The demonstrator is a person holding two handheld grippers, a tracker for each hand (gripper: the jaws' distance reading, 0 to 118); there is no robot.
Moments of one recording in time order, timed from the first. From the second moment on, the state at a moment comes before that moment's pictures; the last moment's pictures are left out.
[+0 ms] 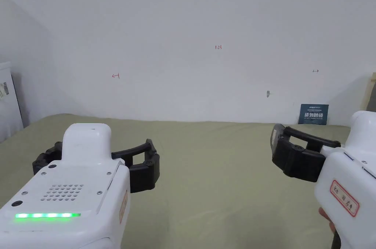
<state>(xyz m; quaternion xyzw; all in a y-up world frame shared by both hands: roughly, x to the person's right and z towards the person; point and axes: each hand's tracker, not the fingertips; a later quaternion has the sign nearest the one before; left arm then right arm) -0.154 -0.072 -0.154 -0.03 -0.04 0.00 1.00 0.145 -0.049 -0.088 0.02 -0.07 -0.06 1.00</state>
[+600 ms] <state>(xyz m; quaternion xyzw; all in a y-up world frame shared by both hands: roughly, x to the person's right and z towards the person) -0.143 -0.070 -0.151 -0.03 -0.05 -0.01 1.00 0.150 -0.032 -0.071 -0.01 -0.08 -0.09 0.99</state>
